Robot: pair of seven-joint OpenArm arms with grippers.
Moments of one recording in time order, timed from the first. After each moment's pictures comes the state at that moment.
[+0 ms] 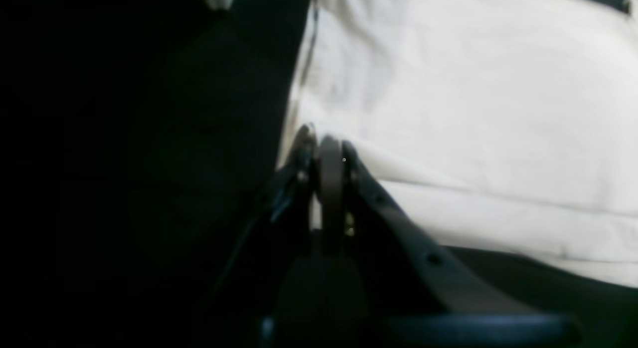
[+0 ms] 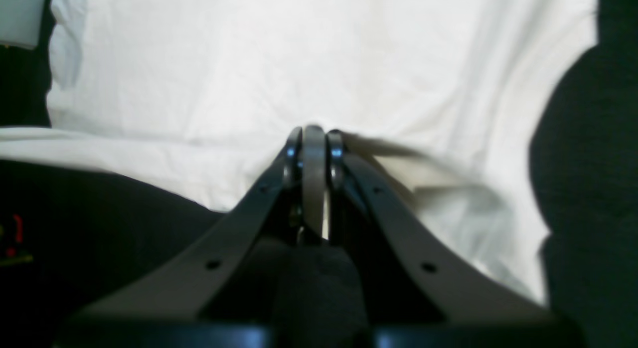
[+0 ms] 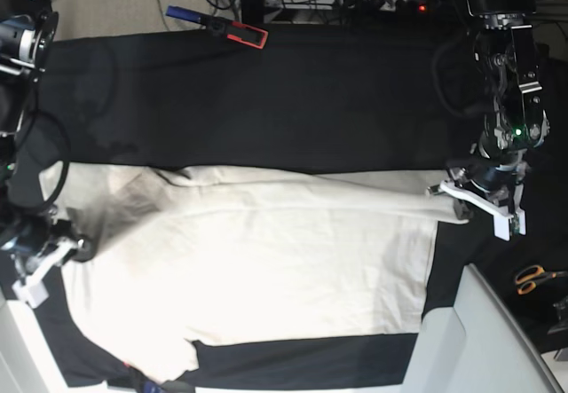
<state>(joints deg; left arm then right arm) 5.5 -17.2 -13.7 92.2 -22.3 -1.1 37.2 19.5 18.0 17.2 64.9 37.4 27.9 -63.0</state>
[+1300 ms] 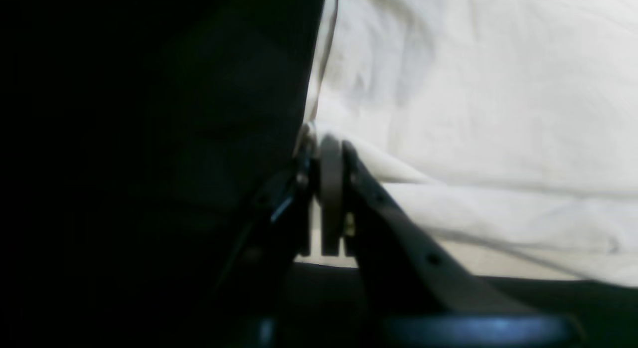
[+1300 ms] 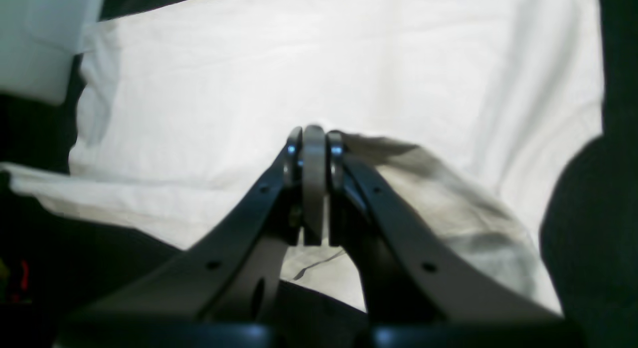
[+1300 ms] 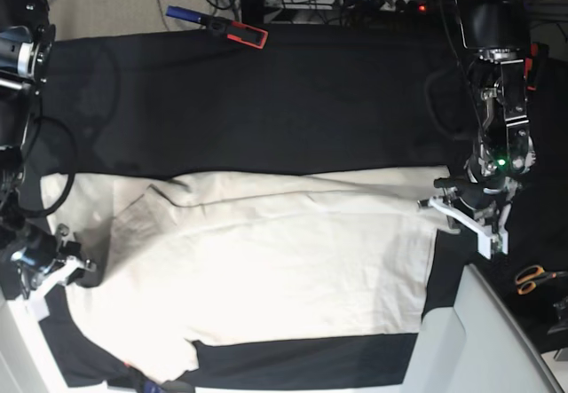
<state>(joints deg) -1.7 -17.1 -9.8 84.4 -17.0 -1.4 38.0 23.1 18.2 14.7 56.7 37.1 31.1 -48.5</state>
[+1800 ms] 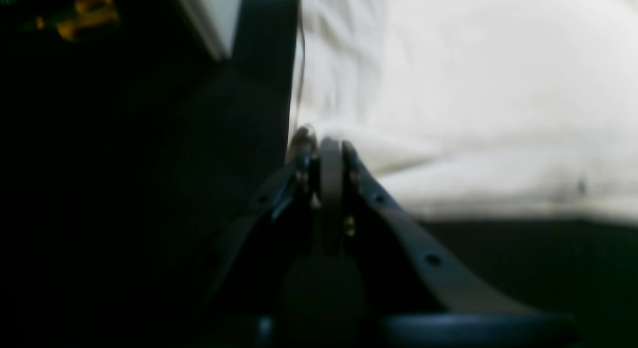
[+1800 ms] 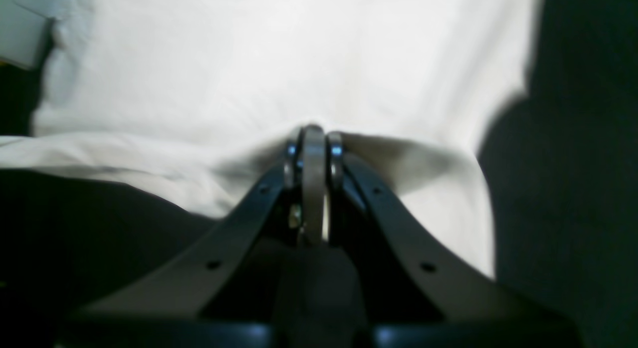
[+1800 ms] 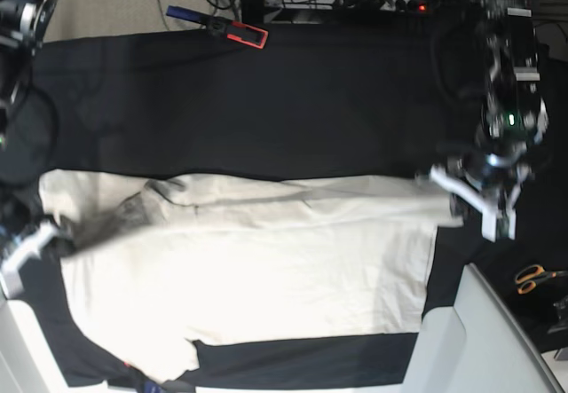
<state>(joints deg) 11.2 -18.5 -10.0 102.8 -17.0 -1.5 40.2 10.9 18.6 23.1 77.1 36.9 30.7 -58.4</state>
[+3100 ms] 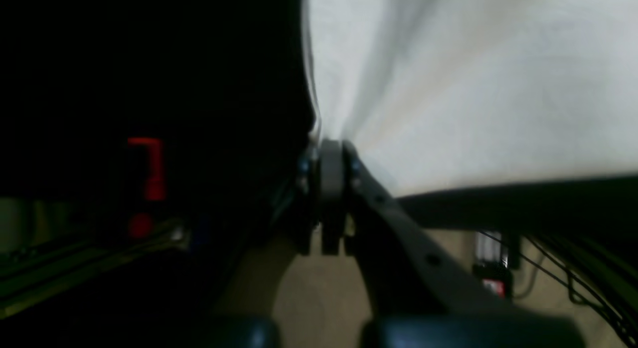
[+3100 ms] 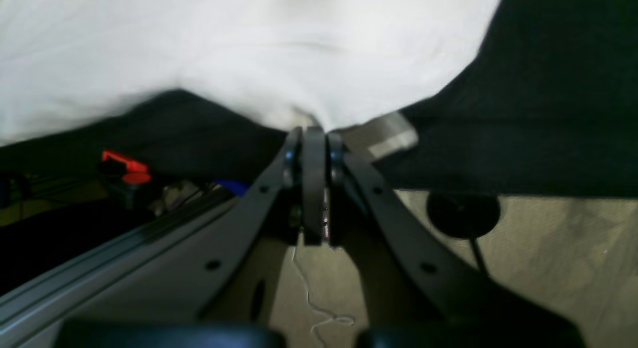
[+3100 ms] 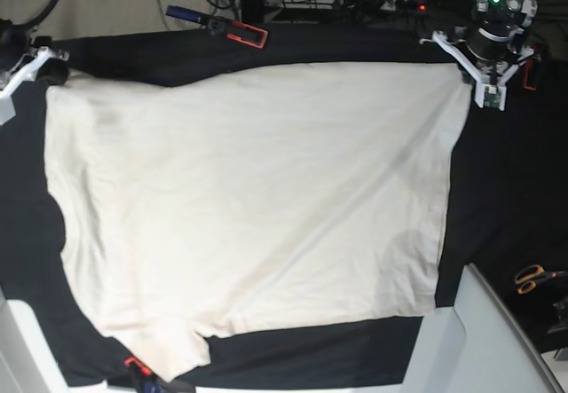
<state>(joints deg) 38.4 -17.3 -14.1 109.5 -5.3 -1.6 39.3 -24.0 8.1 40.9 100.9 42.4 31.6 -73.2</state>
